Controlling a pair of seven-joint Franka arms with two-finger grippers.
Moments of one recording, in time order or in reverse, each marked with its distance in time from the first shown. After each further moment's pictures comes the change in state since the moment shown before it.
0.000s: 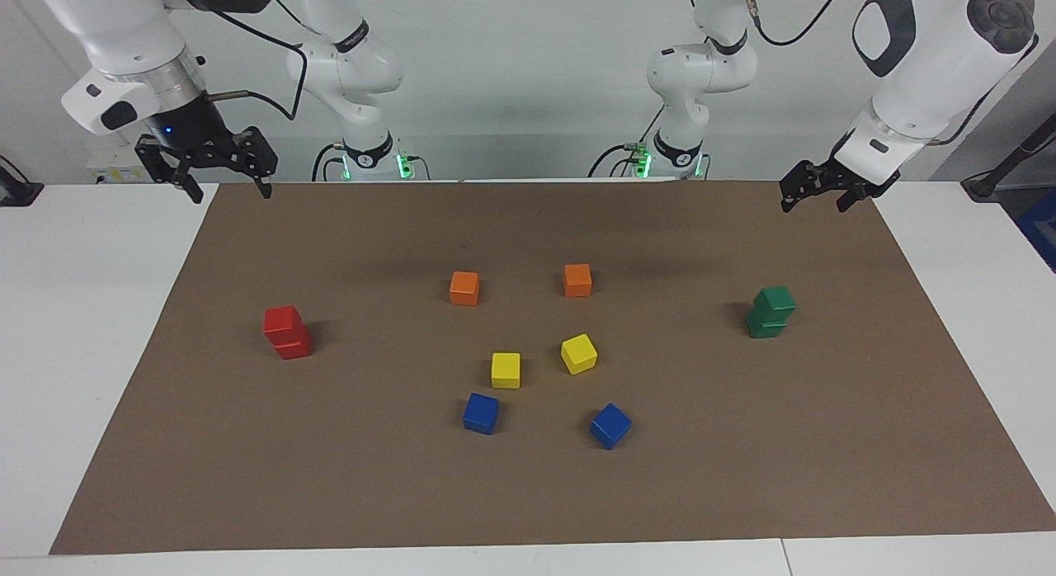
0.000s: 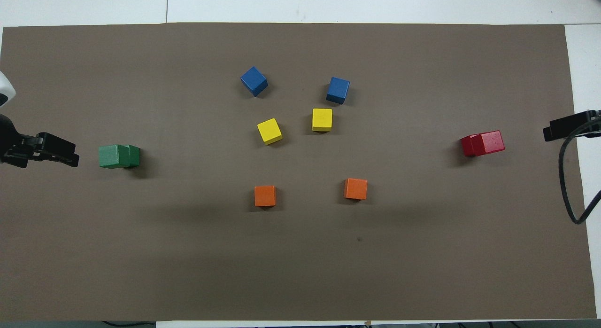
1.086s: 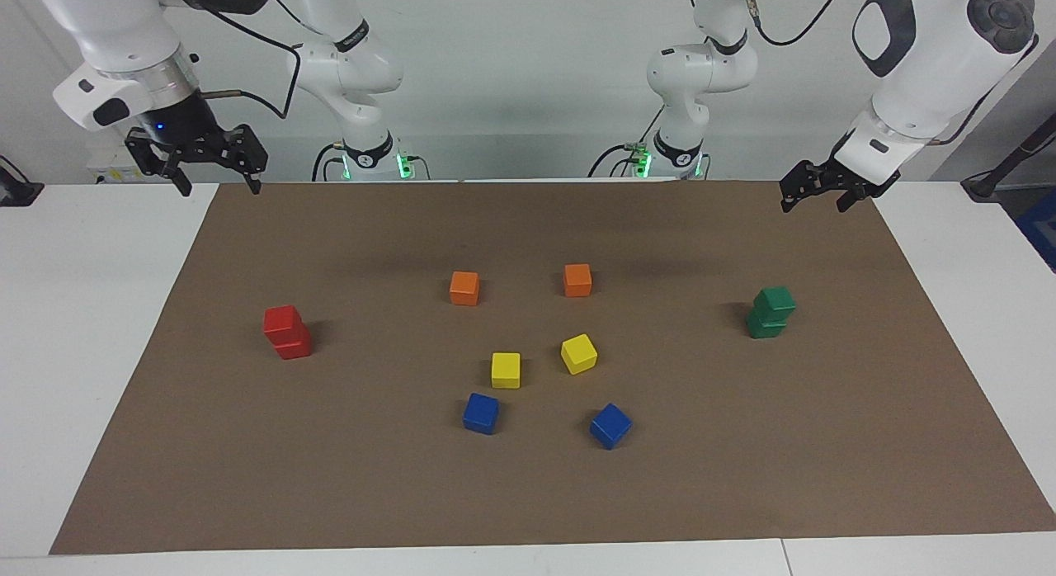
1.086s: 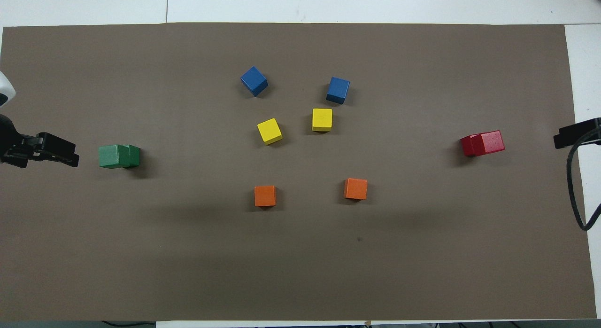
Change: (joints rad) left arm 0.000 0.000 0.000 0.000 0.000 0.000 0.000; right arm 0.000 -0.015 -0.006 -0.016 -0.048 -0.024 0.001
